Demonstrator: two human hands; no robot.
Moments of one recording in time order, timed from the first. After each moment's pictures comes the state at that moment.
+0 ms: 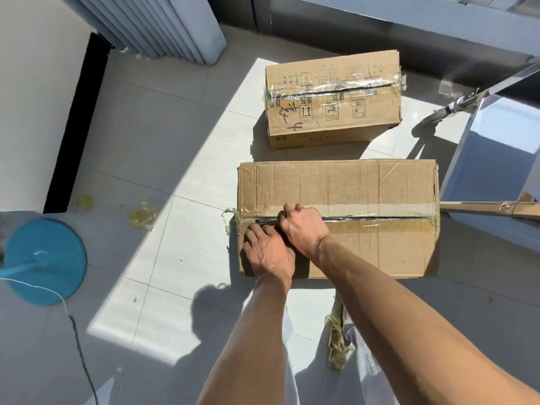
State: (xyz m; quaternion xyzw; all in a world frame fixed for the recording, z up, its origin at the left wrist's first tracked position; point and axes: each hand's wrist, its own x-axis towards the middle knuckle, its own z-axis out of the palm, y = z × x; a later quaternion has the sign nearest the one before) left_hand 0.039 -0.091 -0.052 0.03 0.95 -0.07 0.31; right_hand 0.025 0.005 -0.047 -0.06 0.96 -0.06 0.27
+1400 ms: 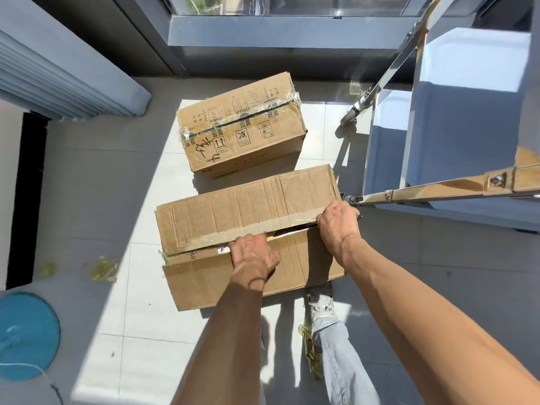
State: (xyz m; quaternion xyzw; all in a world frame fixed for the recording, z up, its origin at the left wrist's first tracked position) left_hand 0.066 0.070 -0.028 0.24 0.86 -0.18 0.41; right_hand 0.142 0.222 -0.023 0.14 0.90 0.14 0.39
